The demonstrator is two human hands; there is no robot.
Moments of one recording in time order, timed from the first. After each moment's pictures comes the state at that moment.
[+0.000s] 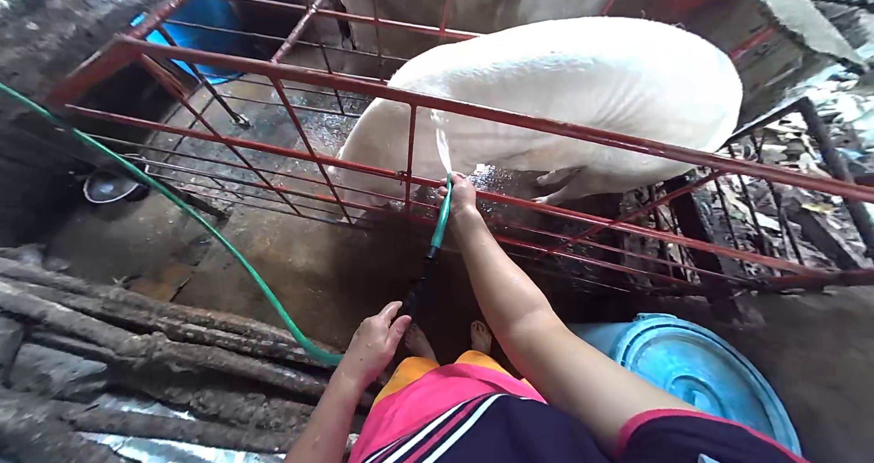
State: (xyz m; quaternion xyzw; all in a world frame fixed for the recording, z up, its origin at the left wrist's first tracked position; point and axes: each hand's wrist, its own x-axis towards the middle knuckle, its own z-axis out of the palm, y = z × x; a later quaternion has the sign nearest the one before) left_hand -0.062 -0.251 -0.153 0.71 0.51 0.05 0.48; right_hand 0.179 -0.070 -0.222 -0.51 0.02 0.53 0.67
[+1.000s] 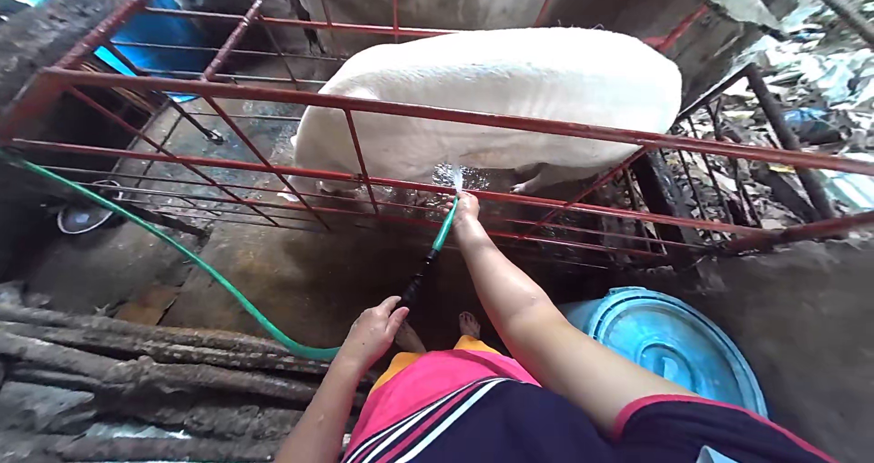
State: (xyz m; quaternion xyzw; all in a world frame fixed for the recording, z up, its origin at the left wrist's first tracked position) left_hand 0.013 -0.256 -0.158 0.73 0.48 -0.08 0.48; right_hand 0.270 -0.134 -0.259 -0.59 0.12 0.47 0.65
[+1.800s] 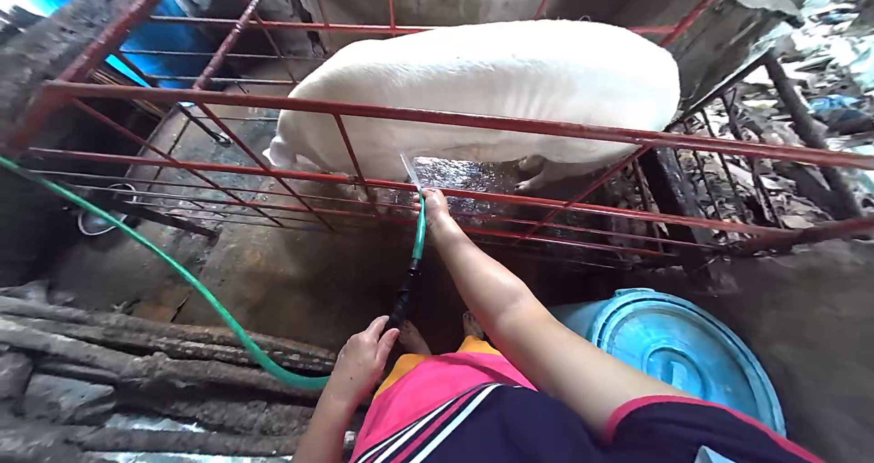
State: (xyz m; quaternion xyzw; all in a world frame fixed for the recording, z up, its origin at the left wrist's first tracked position) left_hand 0.011 -0.293 -0.140 0.72 0.54 -0.03 0.43; right_hand 0.237 -0.114 -0.246 -0.54 0.05 0.59 0.60
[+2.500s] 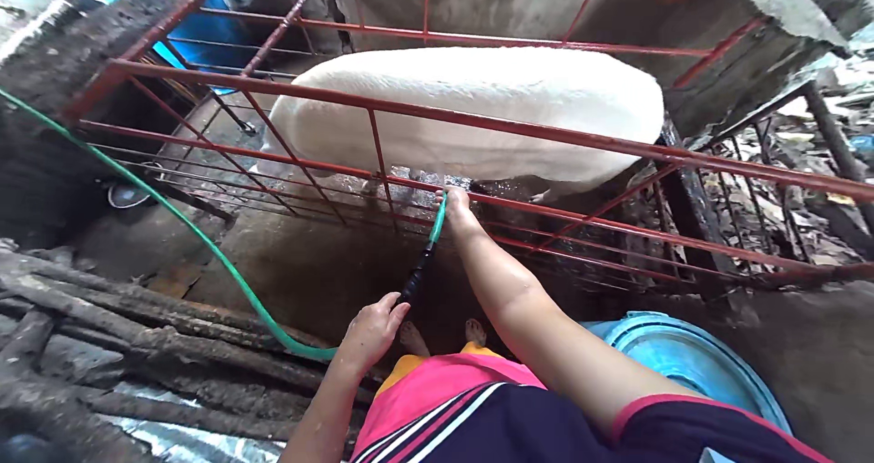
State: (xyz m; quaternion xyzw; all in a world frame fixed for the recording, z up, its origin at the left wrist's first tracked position) left_hand 0.018 -0.268 -0.125 0.71 0.55 -0.05 0.45; right_hand 0.242 -0.099 -0.247 -0.58 0.07 0.56 0.58
